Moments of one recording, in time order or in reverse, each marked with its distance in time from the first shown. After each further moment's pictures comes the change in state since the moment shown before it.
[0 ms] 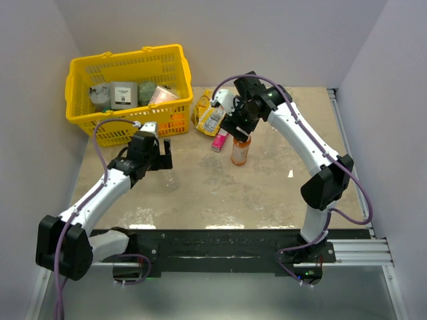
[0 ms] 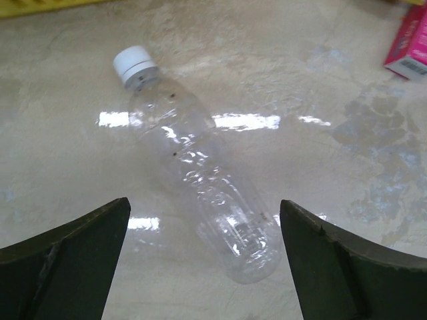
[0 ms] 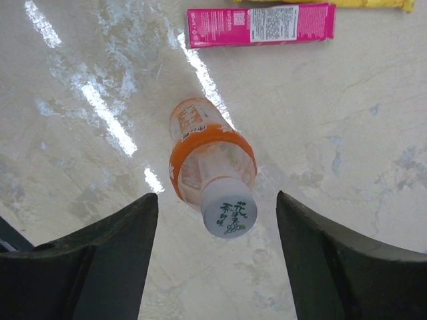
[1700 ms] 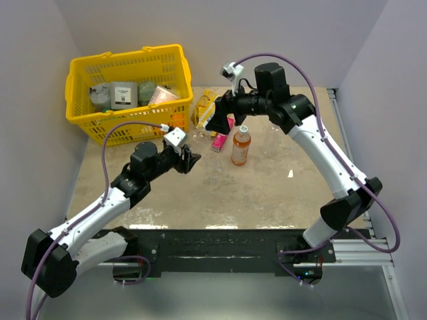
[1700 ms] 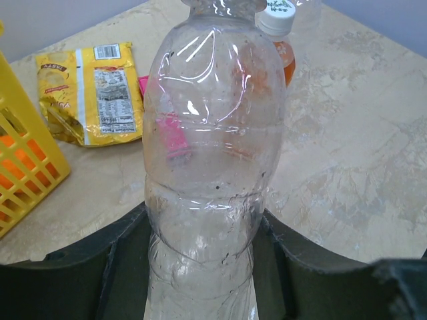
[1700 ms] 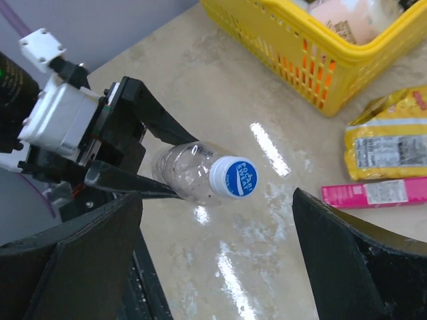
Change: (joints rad) left arm -0.209 -0.159 -0.140 0.547 0.411 0.310; right arm 0.001 -0.272 -0.154 0.460 -0.505 0.531
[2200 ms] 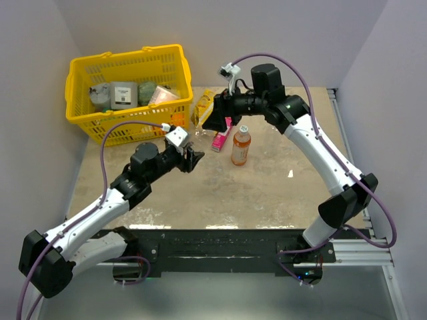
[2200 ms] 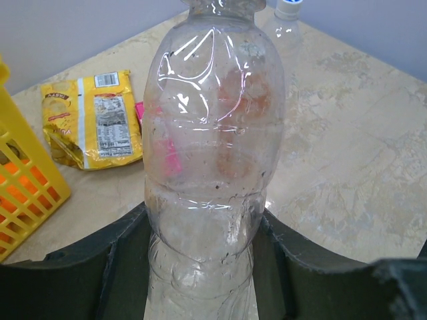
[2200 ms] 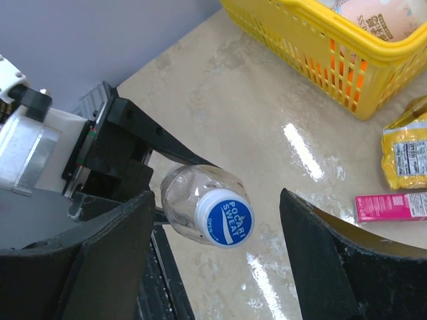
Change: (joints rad) left arm -0.075 -0.024 0.027 0.003 -0.064 0.005; right arm 0.000 0.051 -0.026 0.080 -0.076 0.122
